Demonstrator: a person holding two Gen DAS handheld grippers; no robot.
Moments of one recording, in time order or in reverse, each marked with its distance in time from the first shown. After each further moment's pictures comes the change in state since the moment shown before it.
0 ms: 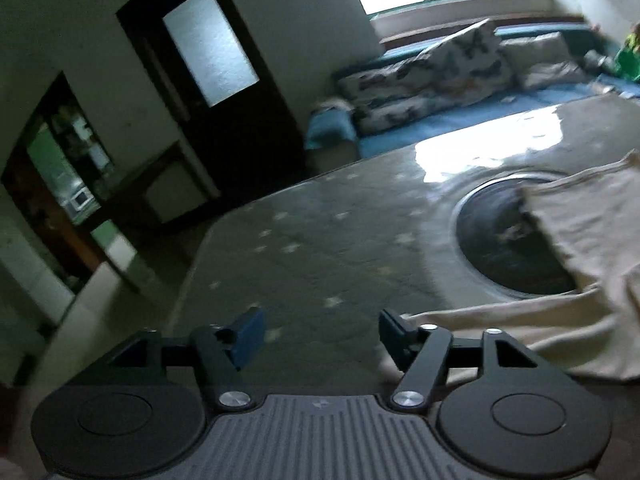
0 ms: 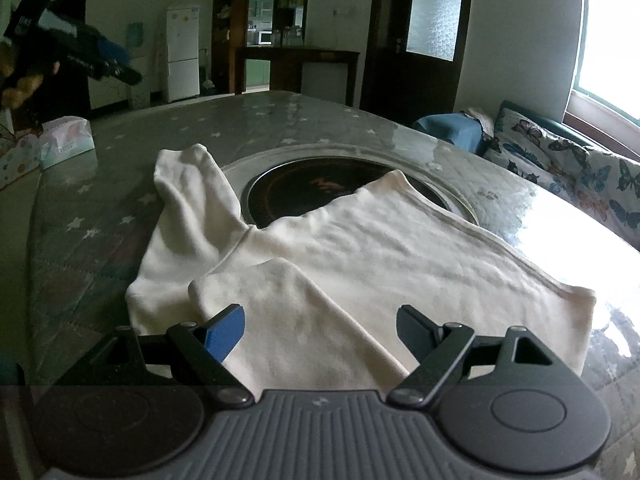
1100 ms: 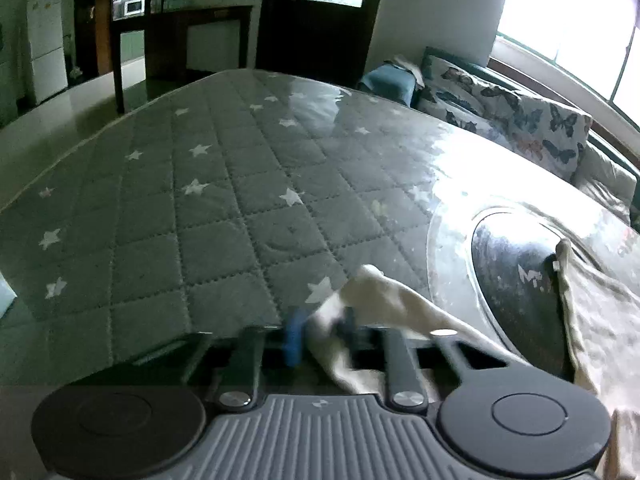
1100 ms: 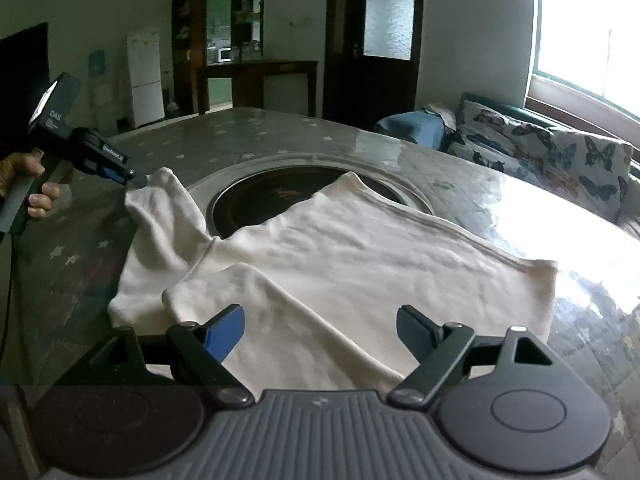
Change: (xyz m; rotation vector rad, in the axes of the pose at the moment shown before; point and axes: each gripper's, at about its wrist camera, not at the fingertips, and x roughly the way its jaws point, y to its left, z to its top) left arm 0.102 -0.010 -0.055 -0.677 0.165 -0.177; right arm -0.017 -0.016 -0.008 0.124 -0.033 -0.077
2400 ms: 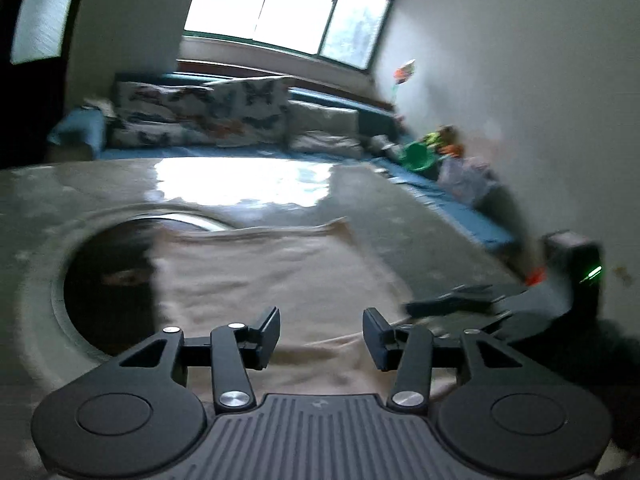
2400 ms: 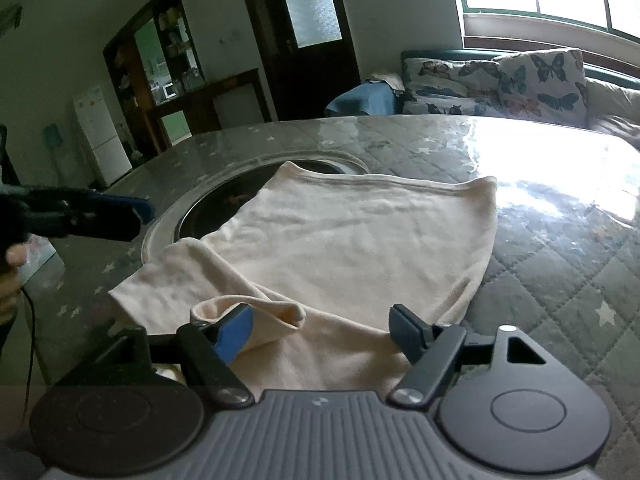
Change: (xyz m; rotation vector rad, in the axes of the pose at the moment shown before) left arm -0.105 -0.169 -0.066 0.517 -0.027 -0.681; right arm -0.028 -0.052 -0.024 0.320 0.009 0.008
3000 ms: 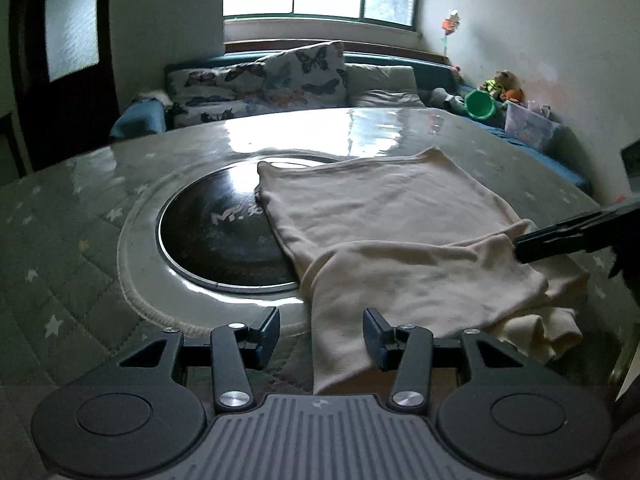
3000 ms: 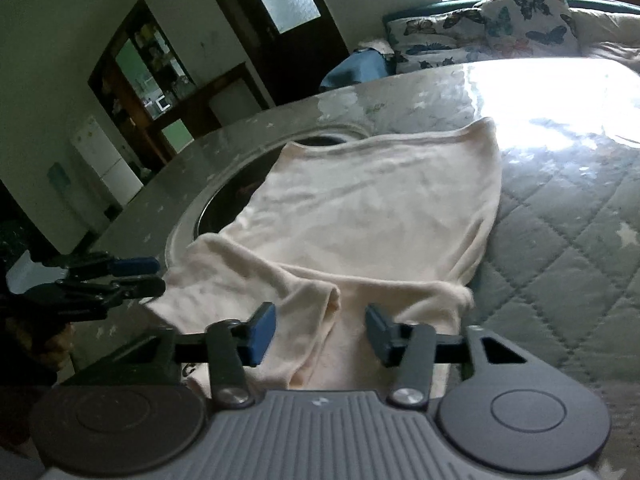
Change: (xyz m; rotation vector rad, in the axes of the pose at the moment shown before) left arm 0.000 0.032 -0.045 0.118 0.090 0.202; right arm 0.009 -0.005 -0.010 0.174 0.073 0.084
